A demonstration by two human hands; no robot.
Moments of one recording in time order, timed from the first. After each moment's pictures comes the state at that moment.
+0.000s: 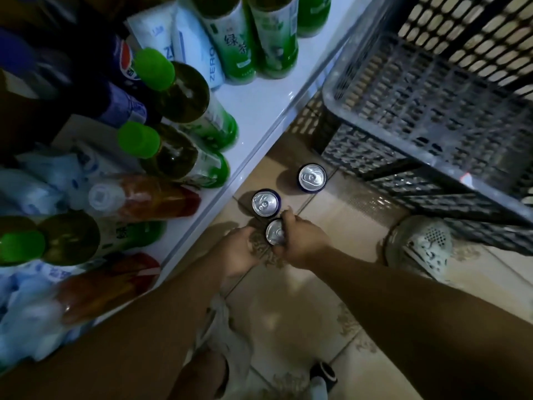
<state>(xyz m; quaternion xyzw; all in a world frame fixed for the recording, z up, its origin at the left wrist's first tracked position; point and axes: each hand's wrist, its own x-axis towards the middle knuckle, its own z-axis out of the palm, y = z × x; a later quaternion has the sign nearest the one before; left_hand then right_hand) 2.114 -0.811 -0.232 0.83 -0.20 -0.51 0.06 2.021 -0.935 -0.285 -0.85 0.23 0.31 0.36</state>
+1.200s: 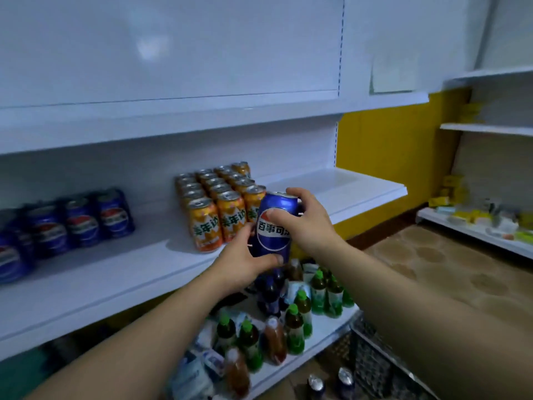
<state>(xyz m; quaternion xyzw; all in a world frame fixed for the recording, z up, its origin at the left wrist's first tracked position) 1.997 -0.676 0.316 0.82 -0.24 -0.06 0.52 1.972 -0.826 0.339 -0.75 0.02 -0.22 0.62</state>
